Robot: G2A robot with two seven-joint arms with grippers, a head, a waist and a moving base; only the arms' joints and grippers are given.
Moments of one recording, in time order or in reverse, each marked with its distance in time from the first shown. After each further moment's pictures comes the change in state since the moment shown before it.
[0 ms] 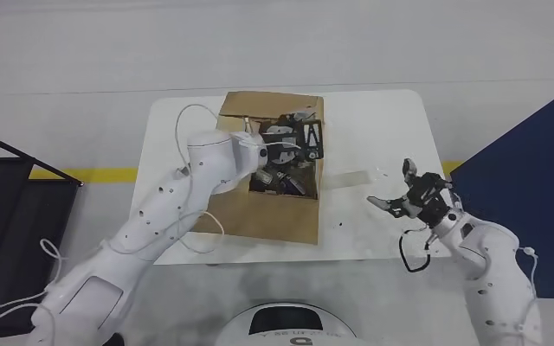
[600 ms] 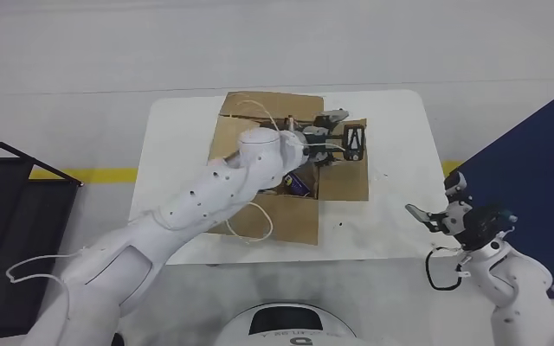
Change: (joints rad) left arm -0.171 -0.134 0.190 0.246 0.000 0.176 0.016; right arm -0.137 0.002 0.121 0.003 0.016 0.061 -0.229
